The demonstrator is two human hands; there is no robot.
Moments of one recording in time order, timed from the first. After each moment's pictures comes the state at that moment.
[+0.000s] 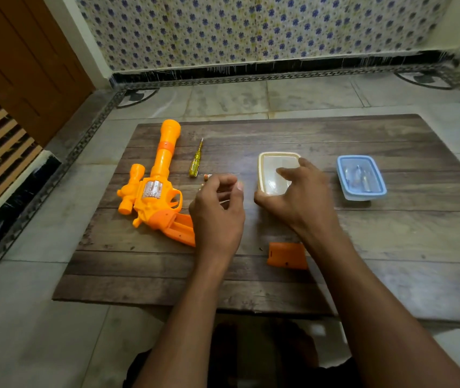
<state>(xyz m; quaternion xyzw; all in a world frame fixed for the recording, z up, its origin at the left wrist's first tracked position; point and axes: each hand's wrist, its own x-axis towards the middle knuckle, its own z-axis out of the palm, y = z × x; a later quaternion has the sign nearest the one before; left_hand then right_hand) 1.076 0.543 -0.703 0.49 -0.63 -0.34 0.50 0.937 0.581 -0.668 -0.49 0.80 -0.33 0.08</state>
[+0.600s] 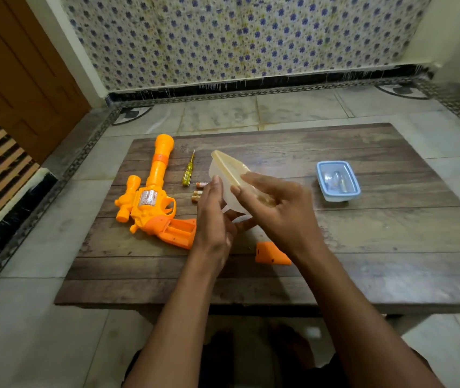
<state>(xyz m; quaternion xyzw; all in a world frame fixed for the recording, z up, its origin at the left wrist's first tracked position) 1.069 0.562 -0.673 0.38 -0.38 -0.72 0.44 0.959 0.621 -0.655 -0.50 0.61 -0.58 0.18</state>
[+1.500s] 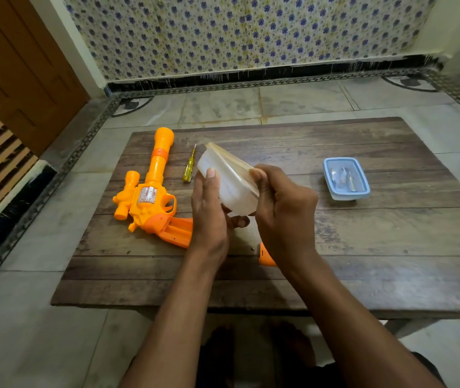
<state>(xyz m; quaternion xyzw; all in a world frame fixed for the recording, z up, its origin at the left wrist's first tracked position) 1.069 0.550 -0.680 0.39 -0.43 -0.65 0.49 0.975 0.607 -0.664 -0.53 0.60 -0.60 -0.06</state>
